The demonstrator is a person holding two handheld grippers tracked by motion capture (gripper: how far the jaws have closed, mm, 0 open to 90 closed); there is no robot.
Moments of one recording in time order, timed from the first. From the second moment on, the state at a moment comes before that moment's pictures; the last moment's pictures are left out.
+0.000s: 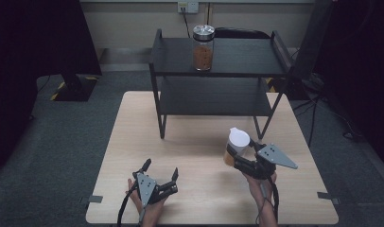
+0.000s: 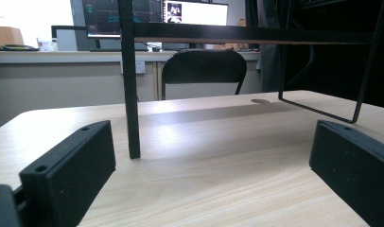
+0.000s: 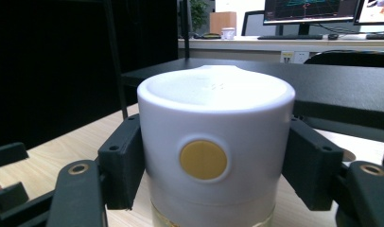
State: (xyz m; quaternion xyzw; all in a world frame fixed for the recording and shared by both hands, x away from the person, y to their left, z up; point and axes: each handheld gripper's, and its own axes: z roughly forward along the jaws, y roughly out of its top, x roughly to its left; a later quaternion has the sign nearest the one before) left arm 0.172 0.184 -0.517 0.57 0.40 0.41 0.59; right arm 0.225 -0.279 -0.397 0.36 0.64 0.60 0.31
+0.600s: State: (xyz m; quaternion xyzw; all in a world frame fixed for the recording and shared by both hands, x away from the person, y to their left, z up) left arm 0.172 0.184 -0.517 0.57 0.41 0.41 0.58; right arm 0.240 -0.299 -0.350 0.31 0.66 0.62 0.30
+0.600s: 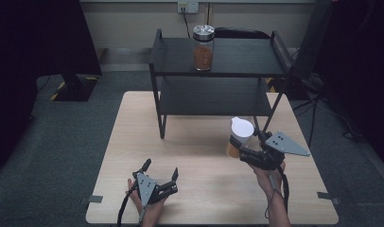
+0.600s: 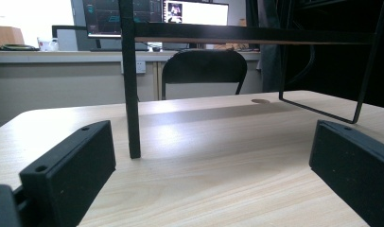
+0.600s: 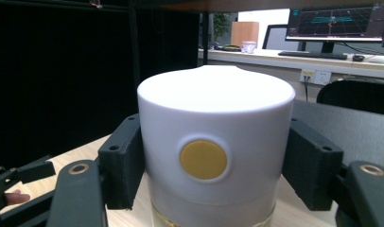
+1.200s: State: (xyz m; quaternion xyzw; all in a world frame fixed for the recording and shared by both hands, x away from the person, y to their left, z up) left arm 0.172 0.183 -0.517 0.57 0.41 0.41 0.58; right arm 0.258 -0.313 -0.288 0.27 0.66 0.64 0.28
